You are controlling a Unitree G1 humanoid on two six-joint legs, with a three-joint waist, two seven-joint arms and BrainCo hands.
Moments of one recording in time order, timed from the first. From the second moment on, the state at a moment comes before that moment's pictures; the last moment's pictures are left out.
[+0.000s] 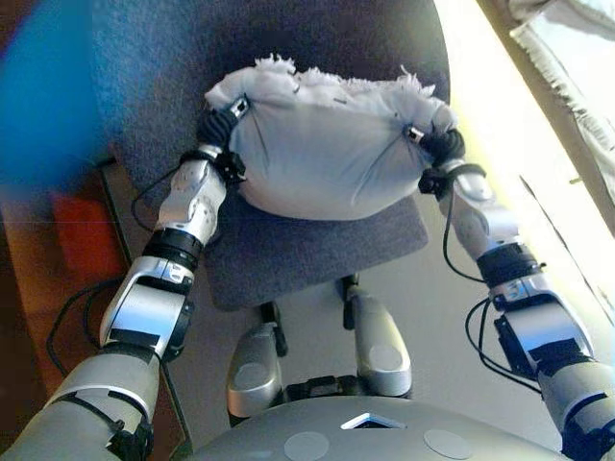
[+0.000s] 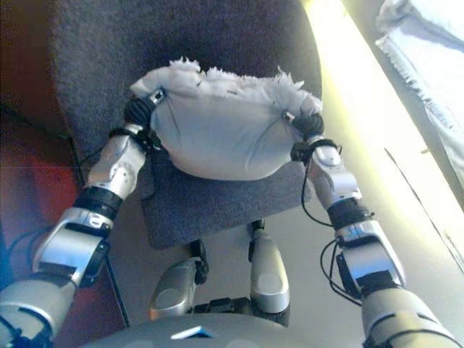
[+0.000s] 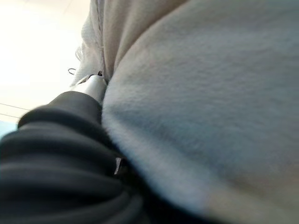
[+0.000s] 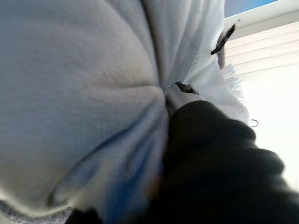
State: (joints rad) left arm -0.81 0.42 -0.26 0.76 -0.77 -0.08 0.06; right arm -0.70 -0.47 0.30 0.56 0.73 0.08 -0.13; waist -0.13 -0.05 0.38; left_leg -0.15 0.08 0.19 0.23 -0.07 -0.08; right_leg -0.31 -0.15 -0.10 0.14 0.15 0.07
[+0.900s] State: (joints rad) left arm -1.11 0.43 -0.34 1.04 -0.84 -0.15 0.16; right arm -1.04 -0.45 0.40 0.83 0.82 0.05 -0.17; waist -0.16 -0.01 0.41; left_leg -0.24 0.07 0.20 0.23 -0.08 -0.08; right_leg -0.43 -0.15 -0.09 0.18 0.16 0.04
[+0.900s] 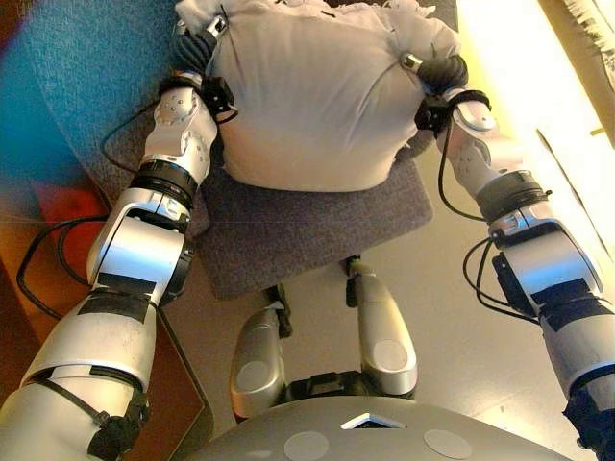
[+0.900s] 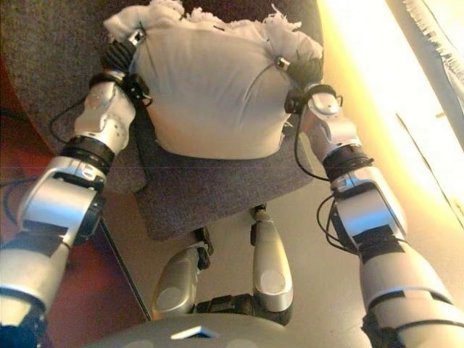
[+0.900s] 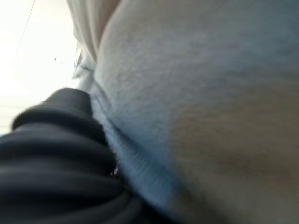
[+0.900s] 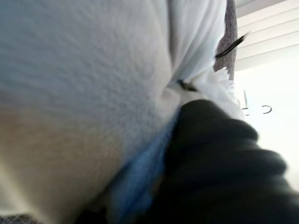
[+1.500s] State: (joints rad) left arm -1.08 0.44 -0.30 0.83 -0.82 -0.22 0.31; right arm -0.99 -0.48 0.34 0.66 0.82 0.01 -0.29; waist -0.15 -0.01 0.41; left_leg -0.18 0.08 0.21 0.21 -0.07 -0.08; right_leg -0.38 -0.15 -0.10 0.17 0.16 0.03
